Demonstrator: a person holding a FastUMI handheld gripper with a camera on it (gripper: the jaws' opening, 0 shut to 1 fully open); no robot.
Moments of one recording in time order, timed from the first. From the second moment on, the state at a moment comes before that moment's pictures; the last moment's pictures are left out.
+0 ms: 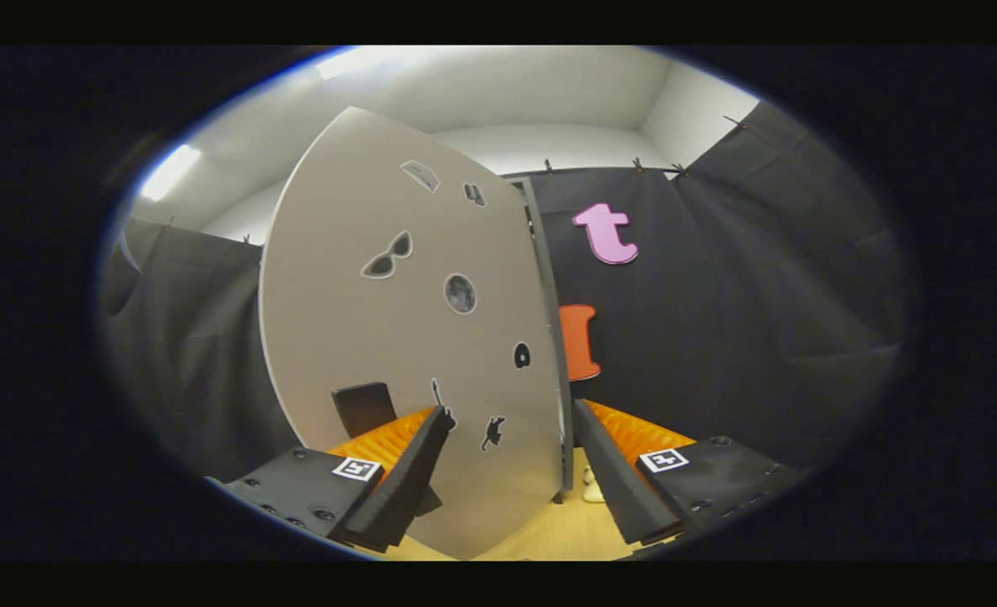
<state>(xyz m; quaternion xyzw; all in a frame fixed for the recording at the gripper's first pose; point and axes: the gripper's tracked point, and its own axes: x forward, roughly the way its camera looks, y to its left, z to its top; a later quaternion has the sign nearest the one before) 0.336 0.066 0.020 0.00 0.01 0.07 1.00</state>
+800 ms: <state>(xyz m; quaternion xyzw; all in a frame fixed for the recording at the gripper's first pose) 0.391 0.163 -0.004 -0.01 0.05 0.20 0.98</state>
